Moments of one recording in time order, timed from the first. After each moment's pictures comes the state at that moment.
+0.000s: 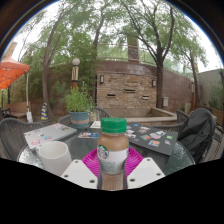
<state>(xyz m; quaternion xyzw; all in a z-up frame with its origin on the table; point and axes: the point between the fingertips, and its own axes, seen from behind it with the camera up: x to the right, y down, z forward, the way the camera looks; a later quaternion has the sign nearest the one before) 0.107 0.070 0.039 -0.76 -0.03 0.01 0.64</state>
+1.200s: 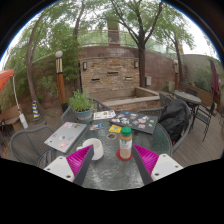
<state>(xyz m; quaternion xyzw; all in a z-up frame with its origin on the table) 0.026 -0.131 0.177 -0.83 0.08 -0.01 0.55</state>
